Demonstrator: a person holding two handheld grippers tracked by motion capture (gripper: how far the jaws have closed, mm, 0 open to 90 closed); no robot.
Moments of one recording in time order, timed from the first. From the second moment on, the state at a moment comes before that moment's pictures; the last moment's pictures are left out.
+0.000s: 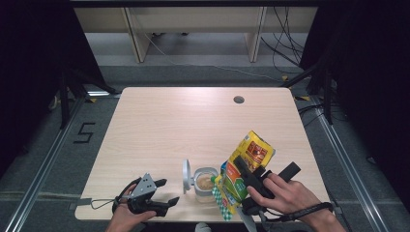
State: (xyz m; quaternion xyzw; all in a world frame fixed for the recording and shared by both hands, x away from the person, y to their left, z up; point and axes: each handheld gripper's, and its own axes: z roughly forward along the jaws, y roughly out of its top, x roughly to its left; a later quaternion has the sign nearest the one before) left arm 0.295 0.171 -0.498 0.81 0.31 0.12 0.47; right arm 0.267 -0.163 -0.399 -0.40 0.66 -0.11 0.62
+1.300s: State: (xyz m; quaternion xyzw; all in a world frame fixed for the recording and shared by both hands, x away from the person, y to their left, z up) left arm 0.296 0.172 -0.498 0.82 0.31 0.12 0.47; right arm 0.267 -0.164 -0.396 -0.41 0.66 -0.11 0.62
